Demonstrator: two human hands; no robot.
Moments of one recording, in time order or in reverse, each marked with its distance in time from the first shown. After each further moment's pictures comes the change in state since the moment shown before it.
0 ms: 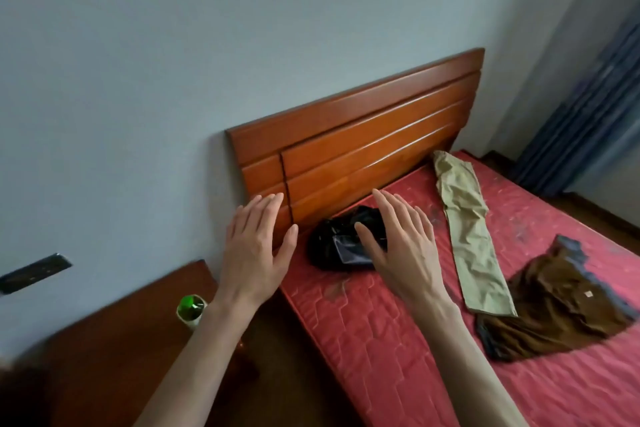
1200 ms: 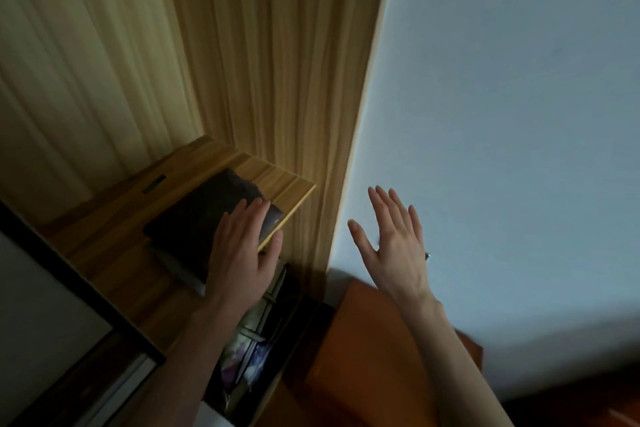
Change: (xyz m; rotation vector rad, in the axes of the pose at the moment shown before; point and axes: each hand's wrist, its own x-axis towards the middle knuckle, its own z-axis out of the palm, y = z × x) left_hand -0.350 -0.395 -0.390 0.395 0.511 -0.942; right_hand -0.046 -0.690 0.231 0.533 -0.337 -0.945
